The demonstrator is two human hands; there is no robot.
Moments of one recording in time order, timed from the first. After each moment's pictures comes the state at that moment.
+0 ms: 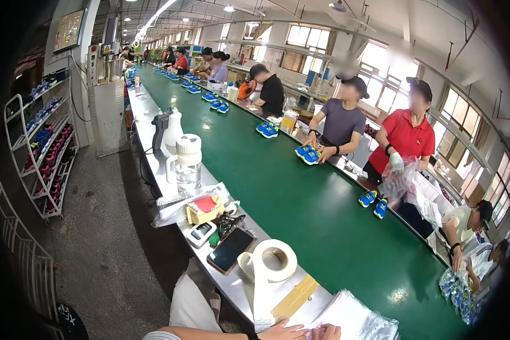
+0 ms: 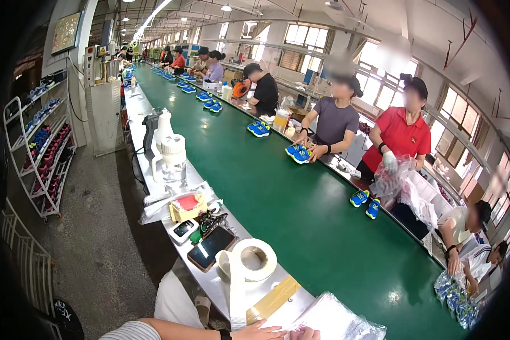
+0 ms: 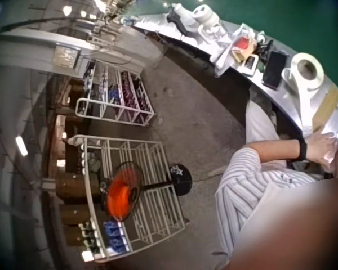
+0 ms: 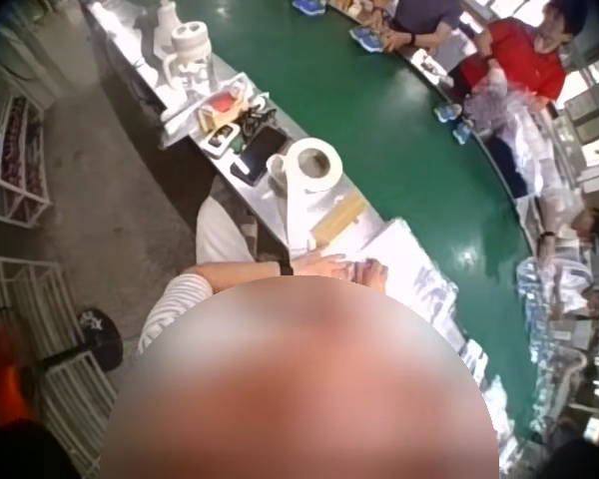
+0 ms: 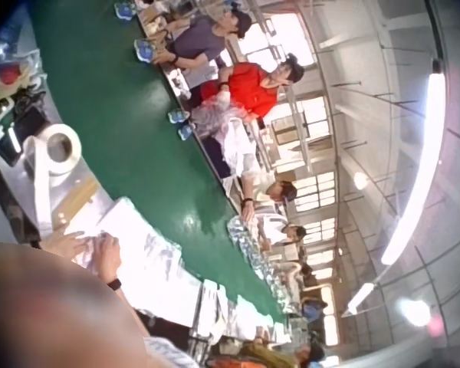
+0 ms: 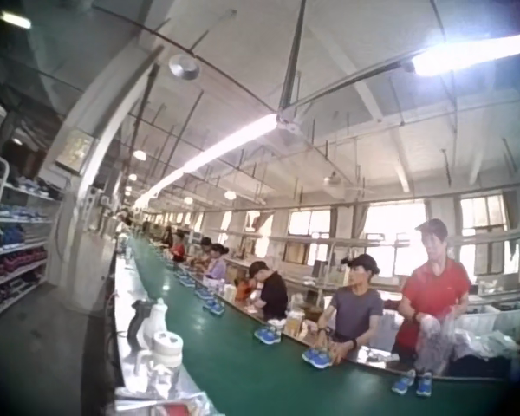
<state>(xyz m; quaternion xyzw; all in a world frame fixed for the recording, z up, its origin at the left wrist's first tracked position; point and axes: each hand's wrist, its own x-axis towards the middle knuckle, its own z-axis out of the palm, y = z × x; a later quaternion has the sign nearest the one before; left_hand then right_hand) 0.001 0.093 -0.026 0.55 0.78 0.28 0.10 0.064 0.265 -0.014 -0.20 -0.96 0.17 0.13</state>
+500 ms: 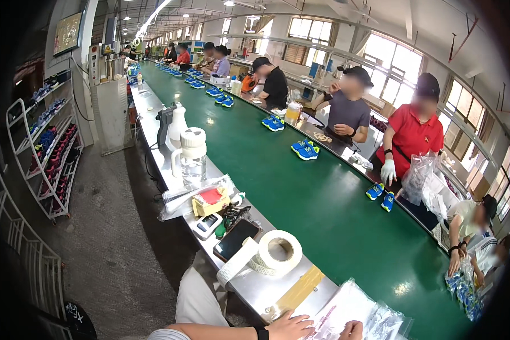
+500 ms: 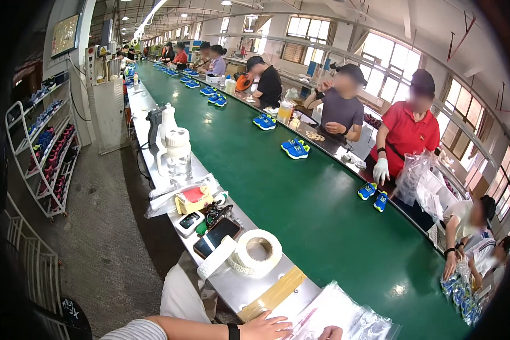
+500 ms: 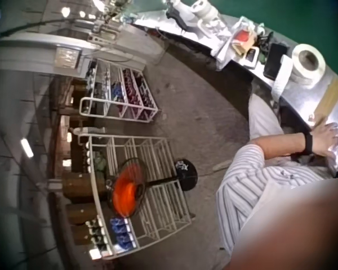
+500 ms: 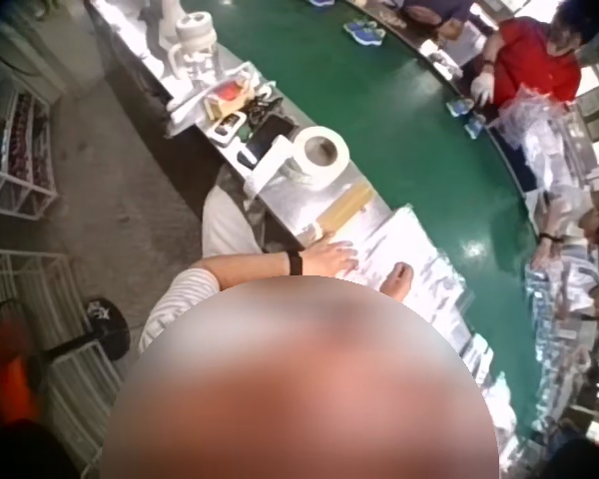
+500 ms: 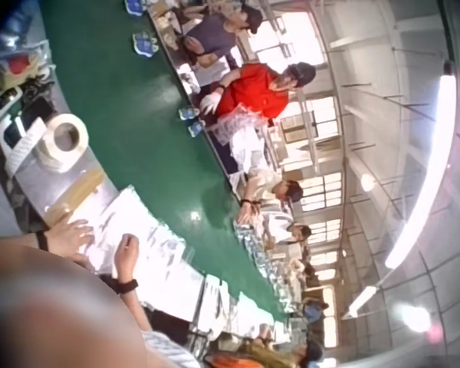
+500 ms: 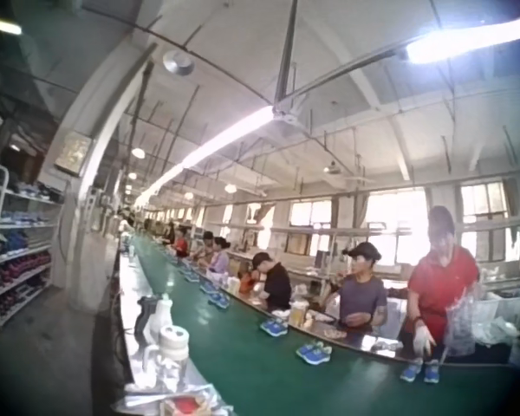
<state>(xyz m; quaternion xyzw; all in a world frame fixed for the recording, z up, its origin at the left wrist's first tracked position) 0.005 0.092 -0.019 0.53 0.81 0.26 -0.01 0.087 0.301 0.001 -0.22 -0.89 0.31 0.25</state>
